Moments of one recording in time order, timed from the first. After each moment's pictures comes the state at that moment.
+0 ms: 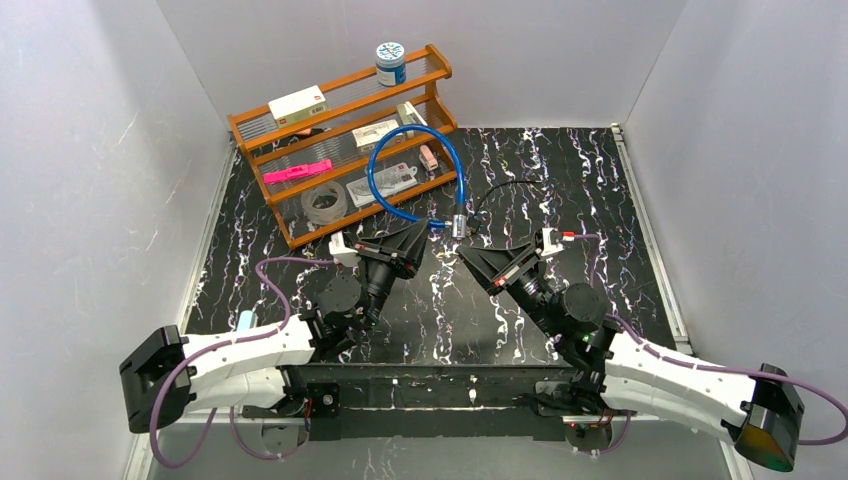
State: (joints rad) left arm -1.10 1.05 0.50 0.76 -0.69 -1.73; right arm 1.06 0.71 0.38 0.62 0.29 1.44
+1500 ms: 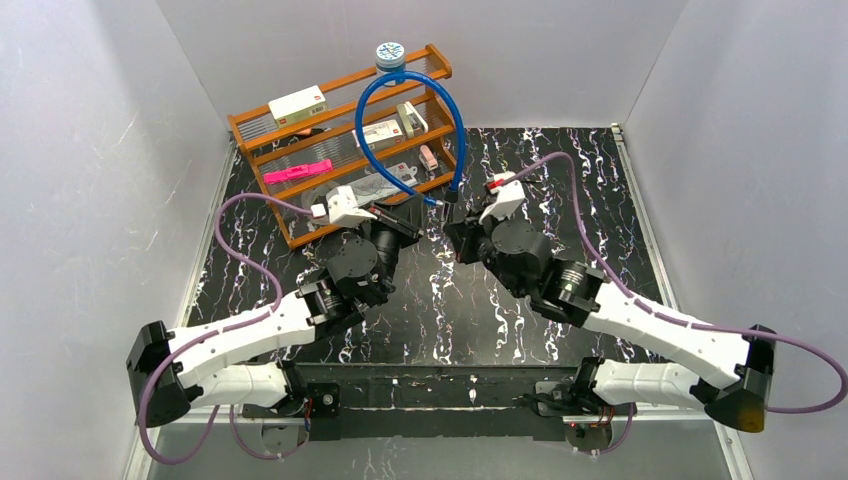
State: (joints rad) left arm -1.09 1.12 0.85 0.40 -0.91 -0.76; right arm 1.09 1.09 1.02 -0.18 0.53 0.46
